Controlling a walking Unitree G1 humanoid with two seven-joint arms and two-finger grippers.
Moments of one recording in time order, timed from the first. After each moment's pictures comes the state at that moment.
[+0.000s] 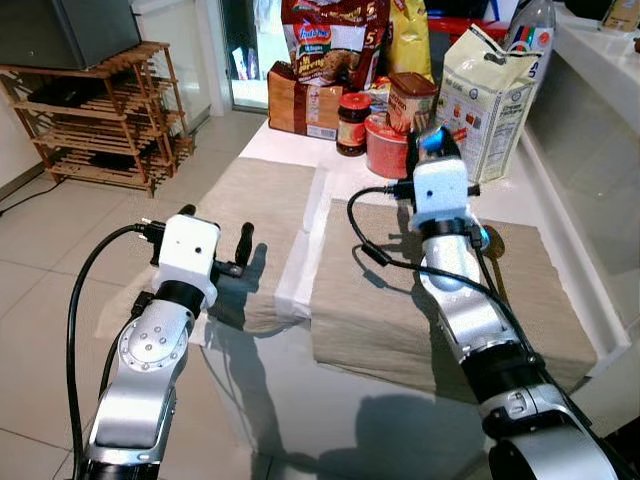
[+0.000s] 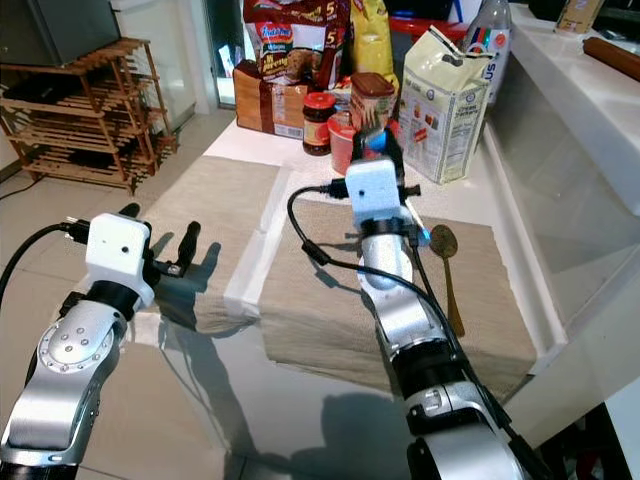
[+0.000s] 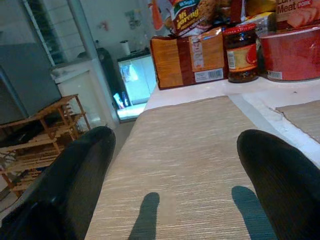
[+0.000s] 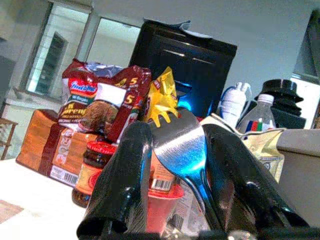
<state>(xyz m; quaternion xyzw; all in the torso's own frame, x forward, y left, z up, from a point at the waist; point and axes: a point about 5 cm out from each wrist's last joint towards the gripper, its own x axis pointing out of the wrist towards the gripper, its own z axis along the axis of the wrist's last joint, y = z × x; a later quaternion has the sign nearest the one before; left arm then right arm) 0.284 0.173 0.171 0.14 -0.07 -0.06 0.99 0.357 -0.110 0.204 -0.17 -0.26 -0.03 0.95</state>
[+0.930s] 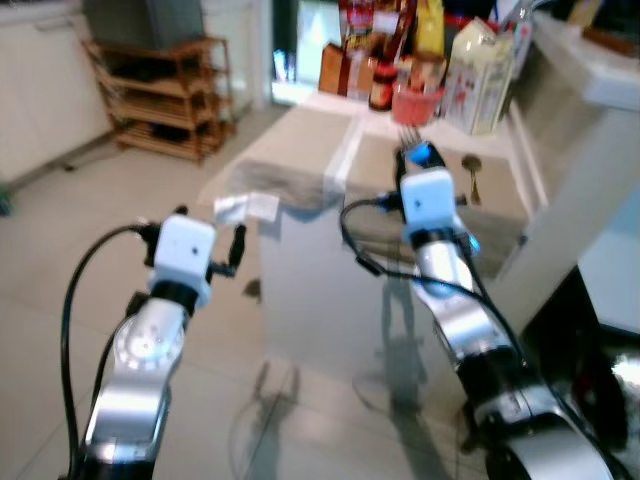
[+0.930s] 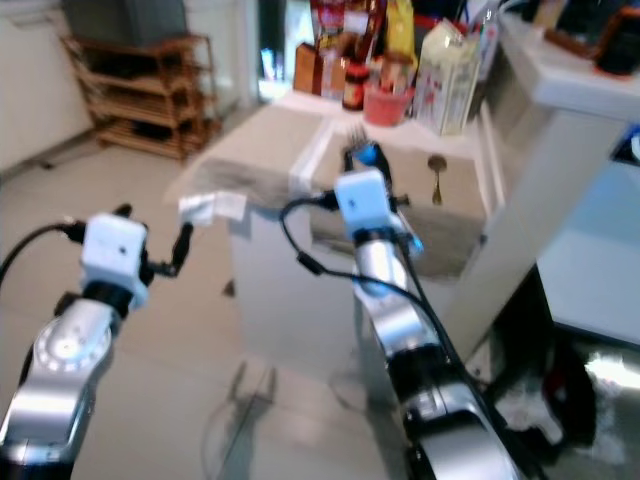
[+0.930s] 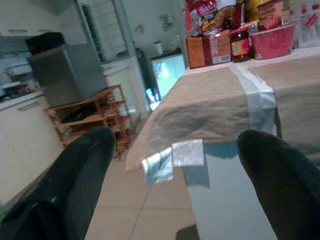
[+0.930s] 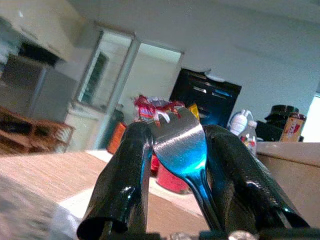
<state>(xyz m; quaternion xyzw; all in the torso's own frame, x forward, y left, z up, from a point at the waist) 0.286 0.179 0.167 0.16 -0.07 -0.04 0.98 0.357 -0.101 0.194 -0.17 -0.25 0.00 0.95</state>
